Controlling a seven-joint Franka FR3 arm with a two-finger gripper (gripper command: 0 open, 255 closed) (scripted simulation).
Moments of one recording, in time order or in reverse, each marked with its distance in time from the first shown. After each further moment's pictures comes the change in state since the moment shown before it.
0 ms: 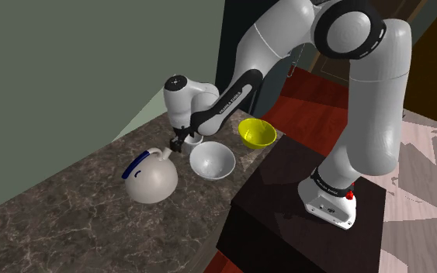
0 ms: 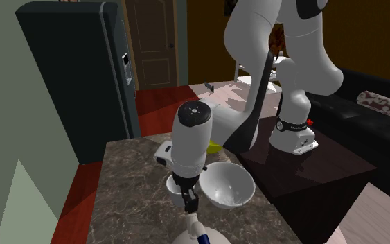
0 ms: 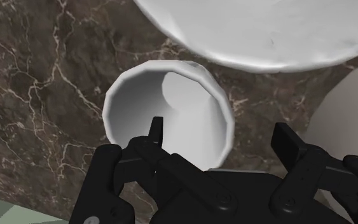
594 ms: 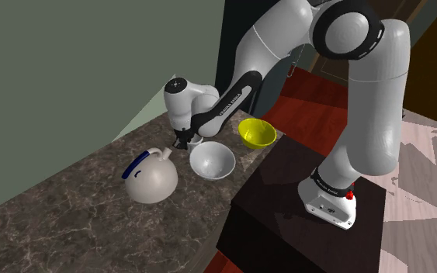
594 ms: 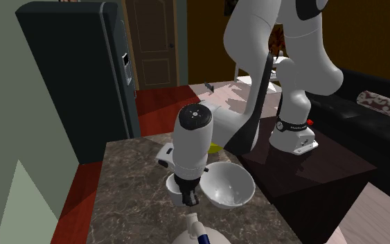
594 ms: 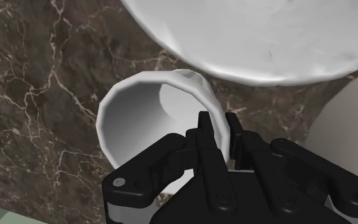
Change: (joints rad) arm 0.001 0.009 0.001 -0.005 0.001 0.000 -0.001
